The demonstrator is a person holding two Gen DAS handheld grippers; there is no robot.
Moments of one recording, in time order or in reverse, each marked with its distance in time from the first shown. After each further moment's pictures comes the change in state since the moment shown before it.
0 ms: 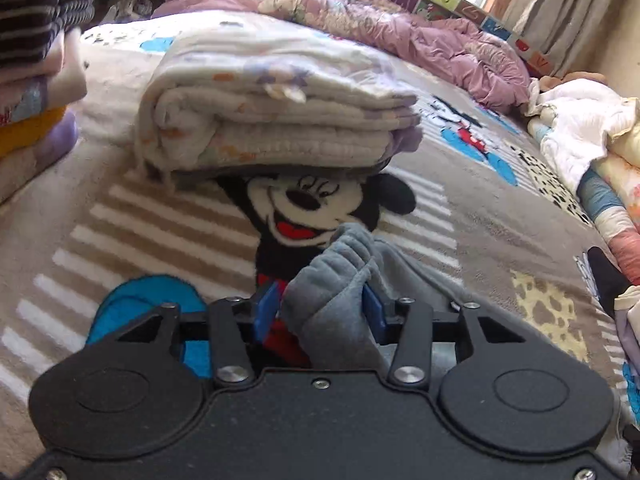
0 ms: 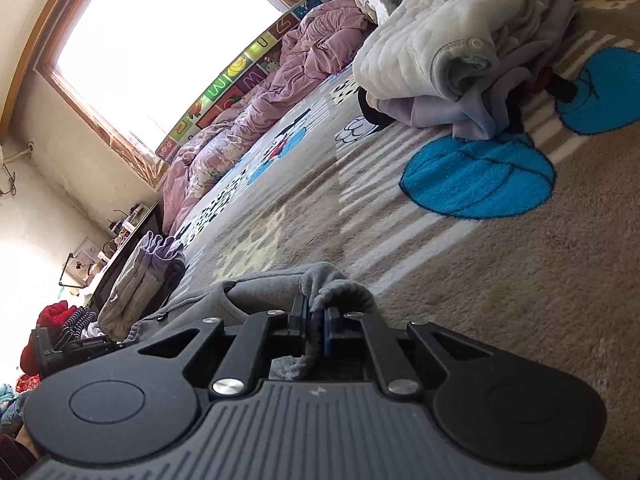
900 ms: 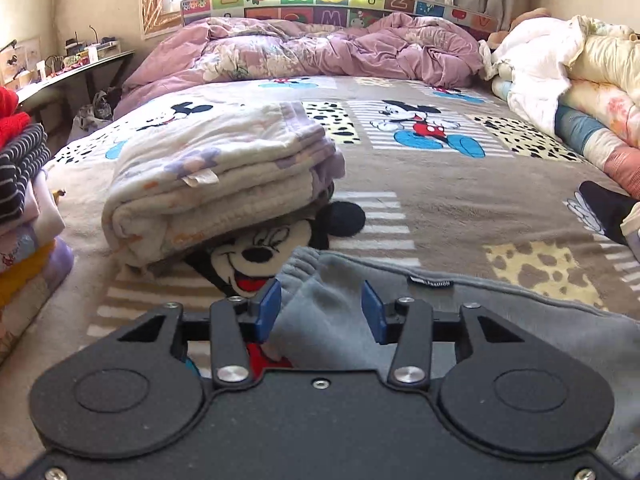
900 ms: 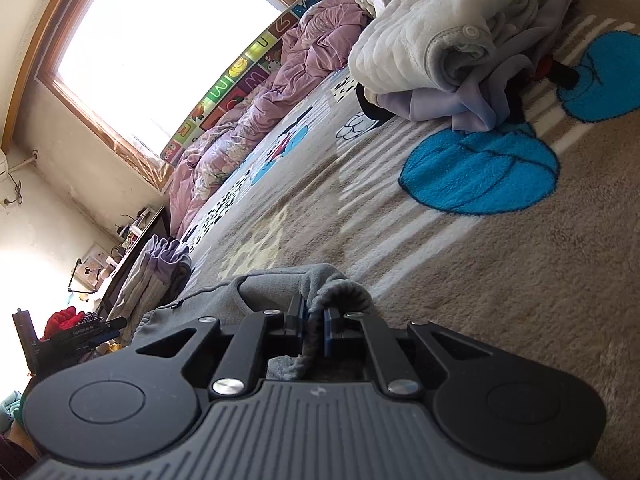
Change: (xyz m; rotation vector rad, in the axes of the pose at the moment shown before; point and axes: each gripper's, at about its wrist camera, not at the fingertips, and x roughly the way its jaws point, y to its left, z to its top) left arm 0.000 -0.055 -0.022 0.299 0.012 0.096; right arm 0.006 -0.007 0.002 0.018 0.006 0.023
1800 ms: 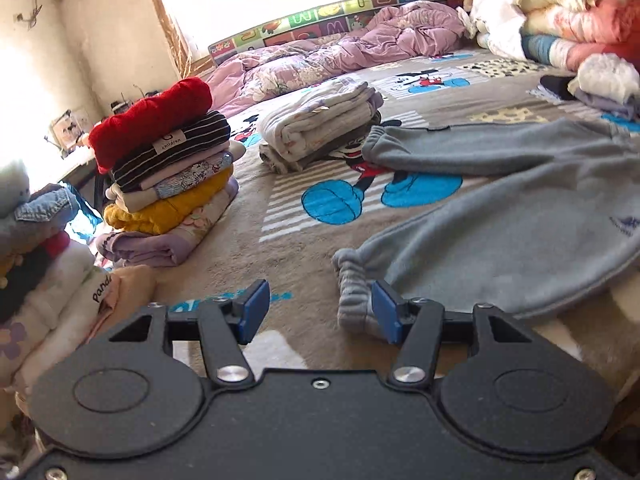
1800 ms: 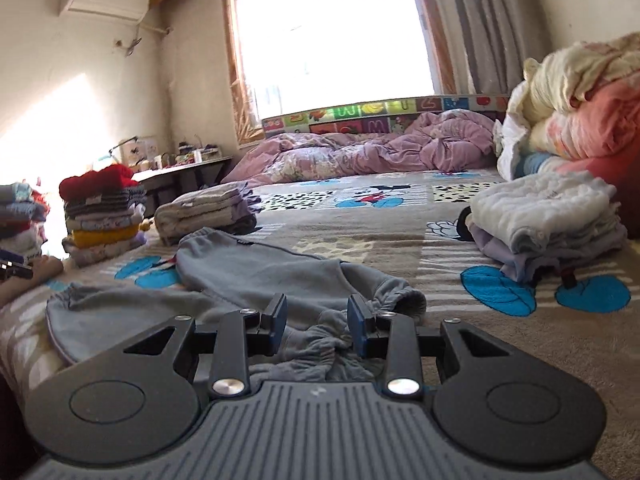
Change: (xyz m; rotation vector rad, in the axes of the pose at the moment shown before) left arm -0.250 0.056 -0.200 0.331 -0.133 0.182; right arm -0.139 0.095 -0.091 -0.838 -0.099 0.020
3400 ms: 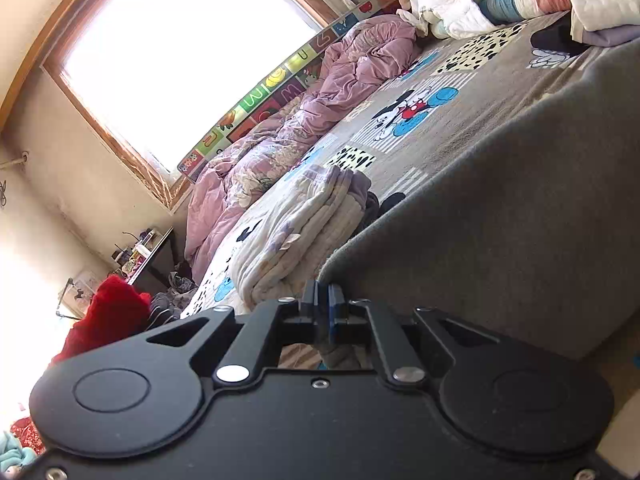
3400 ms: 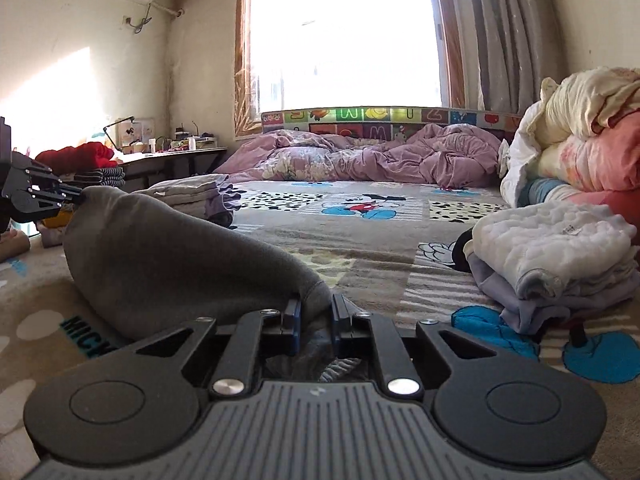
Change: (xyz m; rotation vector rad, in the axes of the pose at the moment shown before) left arm 0.170 -0.046 0.146 0.327 -0.176 0.112; right arm 0.078 -0.056 0.017 0.075 -0.018 -0.035
